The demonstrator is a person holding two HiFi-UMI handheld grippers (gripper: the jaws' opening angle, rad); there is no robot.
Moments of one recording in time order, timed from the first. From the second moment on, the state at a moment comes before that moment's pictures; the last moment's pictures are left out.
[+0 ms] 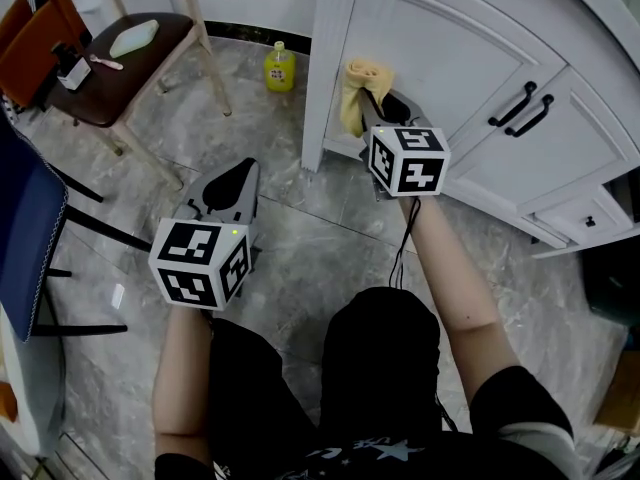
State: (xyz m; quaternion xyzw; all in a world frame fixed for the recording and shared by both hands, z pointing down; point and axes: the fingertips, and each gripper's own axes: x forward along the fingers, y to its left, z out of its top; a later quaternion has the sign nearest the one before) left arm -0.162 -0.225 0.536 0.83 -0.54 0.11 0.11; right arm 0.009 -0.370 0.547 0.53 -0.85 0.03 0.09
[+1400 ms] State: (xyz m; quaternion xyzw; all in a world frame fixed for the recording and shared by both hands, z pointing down) left arm -0.073 -0.242 0.546 0.87 -0.47 0.11 0.12; right arm 0.187 -0.314 0.572 0.66 -0.75 0.06 0.08
